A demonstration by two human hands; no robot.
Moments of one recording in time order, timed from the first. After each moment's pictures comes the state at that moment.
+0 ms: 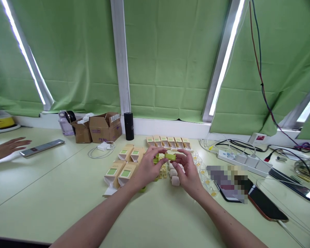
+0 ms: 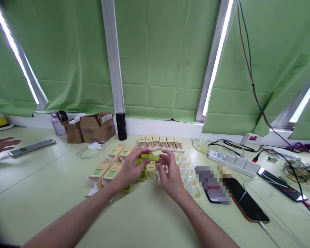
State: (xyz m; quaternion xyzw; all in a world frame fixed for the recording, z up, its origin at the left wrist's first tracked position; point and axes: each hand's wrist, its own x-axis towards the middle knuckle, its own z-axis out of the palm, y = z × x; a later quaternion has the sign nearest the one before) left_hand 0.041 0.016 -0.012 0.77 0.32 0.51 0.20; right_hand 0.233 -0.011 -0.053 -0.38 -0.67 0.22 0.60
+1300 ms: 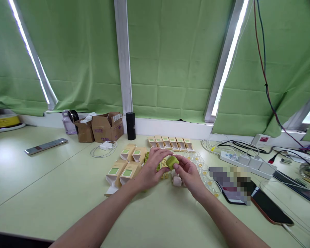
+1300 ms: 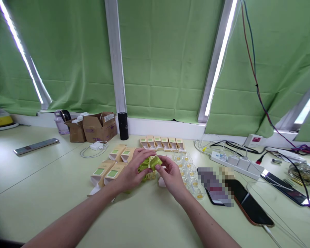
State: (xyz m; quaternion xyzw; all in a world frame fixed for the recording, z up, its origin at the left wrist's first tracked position) left_hand 0.030 0.009 -0.015 0.86 0.25 0.43 0.13; right_hand 0.230 -0.010 -0.045 -0.35 -0.59 0.42 0.59
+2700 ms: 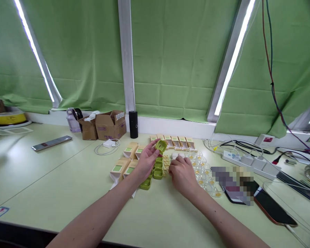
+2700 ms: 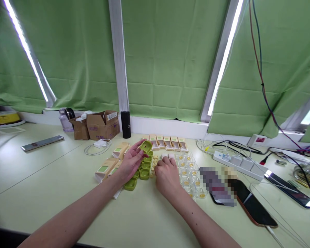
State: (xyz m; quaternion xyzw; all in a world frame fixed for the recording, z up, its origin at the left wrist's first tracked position) left_hand 0.028 0.038 -0.029 0.50 0.19 0.60 0.59; right_hand 0.207 -0.010 -0.040 -0.54 -0.82 -0.10 0.19
